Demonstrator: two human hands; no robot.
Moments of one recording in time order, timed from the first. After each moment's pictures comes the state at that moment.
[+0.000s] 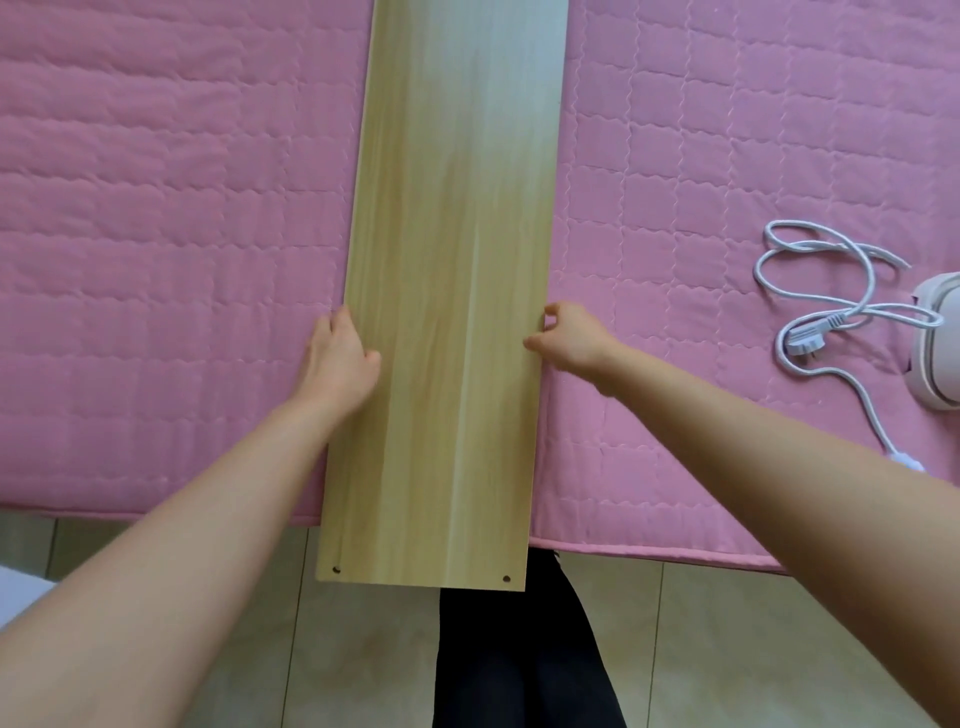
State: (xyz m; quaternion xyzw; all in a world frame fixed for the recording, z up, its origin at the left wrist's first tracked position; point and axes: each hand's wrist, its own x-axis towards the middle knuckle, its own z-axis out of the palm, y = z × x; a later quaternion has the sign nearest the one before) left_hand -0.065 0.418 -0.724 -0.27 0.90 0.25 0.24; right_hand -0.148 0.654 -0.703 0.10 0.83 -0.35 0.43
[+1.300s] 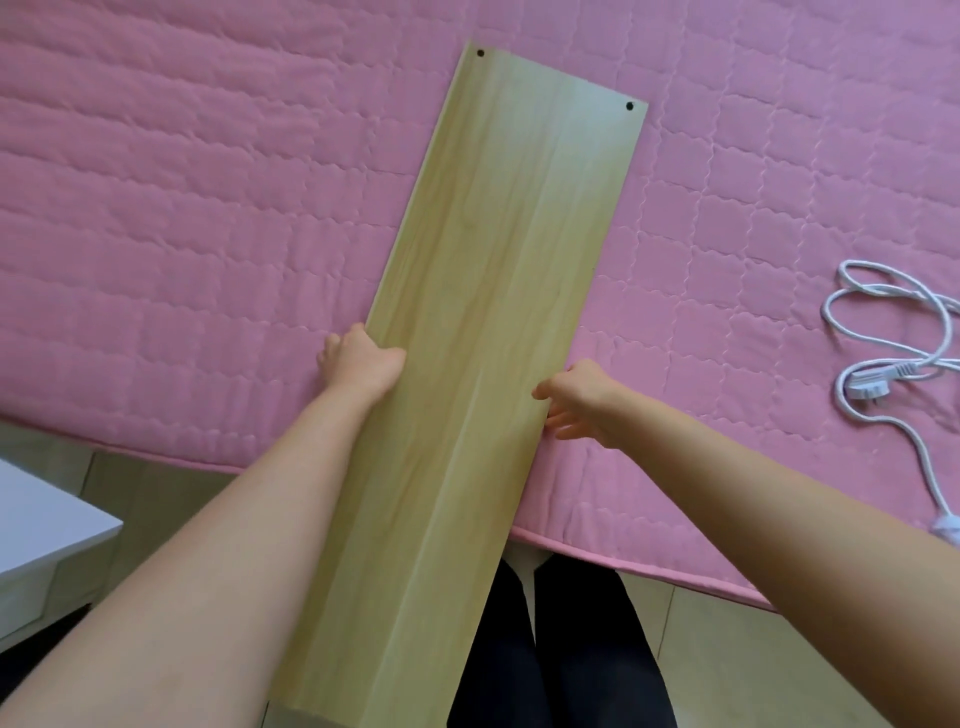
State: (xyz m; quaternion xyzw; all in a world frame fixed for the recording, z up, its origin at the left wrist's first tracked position) left_hand -0.038 0.391 -0.727 -0.48 0.79 0.29 0.25; right_hand -0.100 0.614 -0.698 0.24 0.73 -0.33 0.54
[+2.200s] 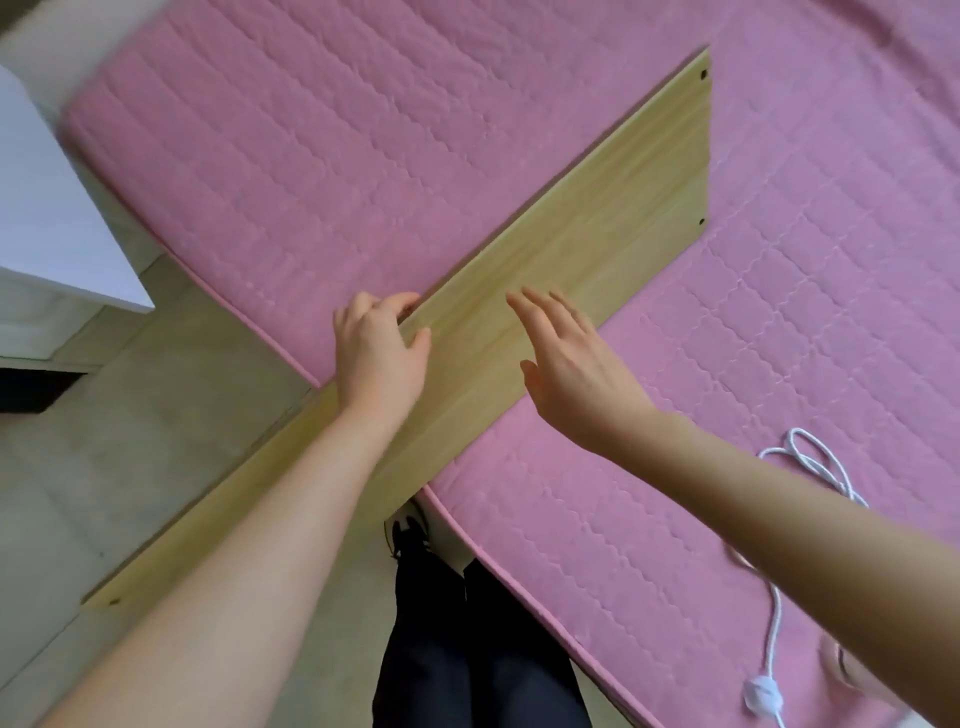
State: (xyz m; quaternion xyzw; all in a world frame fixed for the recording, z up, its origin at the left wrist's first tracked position) left_hand -0.009 0.518 -0.594 -0.54 0.79 0.29 -0.04; right_hand -0.150 0.651 -0.585 -0.57 0.78 -0.12 0.22
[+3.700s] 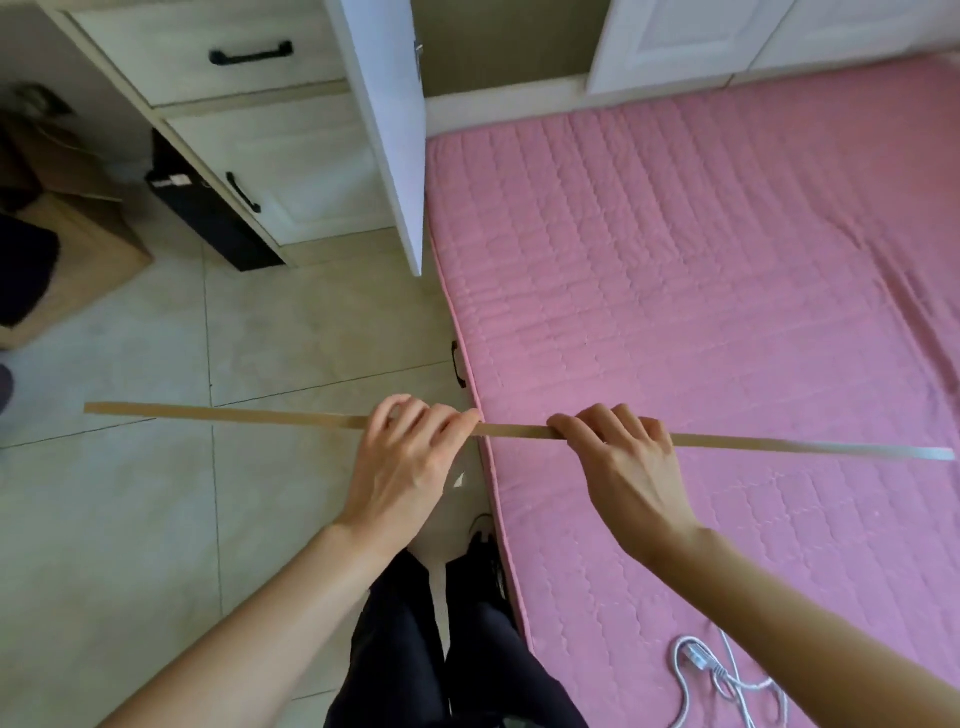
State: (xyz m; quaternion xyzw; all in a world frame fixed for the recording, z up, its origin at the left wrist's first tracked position) left_hand 0.180 0.616 -0.414 -0.47 0.87 0.02 -0.16; right_hand -0.054 0.651 -0.404 -0.77 0.63 -0.06 0.06
